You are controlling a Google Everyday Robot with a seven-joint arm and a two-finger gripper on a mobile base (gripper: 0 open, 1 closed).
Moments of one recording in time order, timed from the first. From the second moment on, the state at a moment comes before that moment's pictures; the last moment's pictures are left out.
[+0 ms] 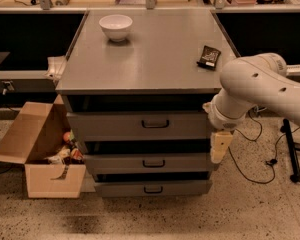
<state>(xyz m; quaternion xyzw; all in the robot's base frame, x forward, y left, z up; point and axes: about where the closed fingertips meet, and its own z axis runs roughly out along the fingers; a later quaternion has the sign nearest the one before) 0.547 -0.209 0.710 -0.68 0.72 -0.04 0.11</state>
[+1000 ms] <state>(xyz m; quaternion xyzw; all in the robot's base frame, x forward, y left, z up) 0.617 -0.207 0.641 -0.69 0.71 0.01 0.12</state>
